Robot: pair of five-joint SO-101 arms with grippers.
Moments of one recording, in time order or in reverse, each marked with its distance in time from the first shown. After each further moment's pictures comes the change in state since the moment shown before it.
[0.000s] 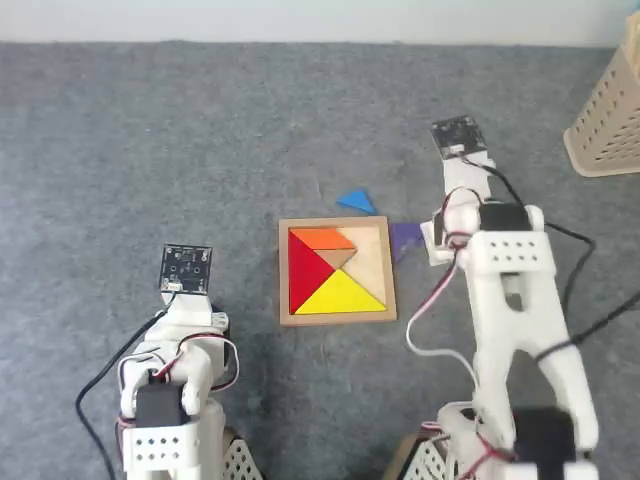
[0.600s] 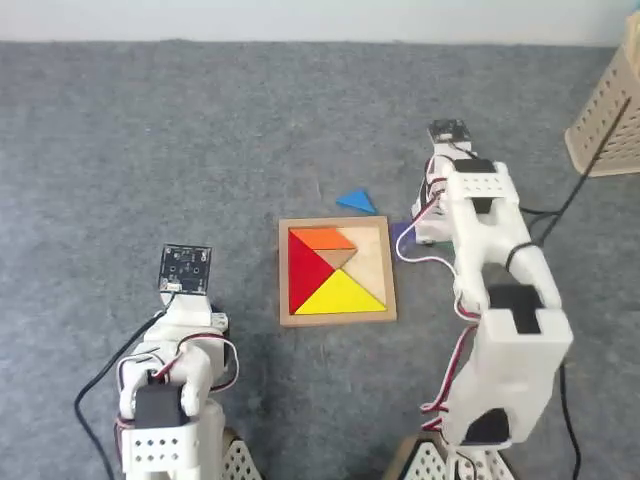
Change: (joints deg) left arm 0.0 0.0 0.0 0.0 0.0; right arm -0.1 39.4 -25.8 -0.7 -7.4
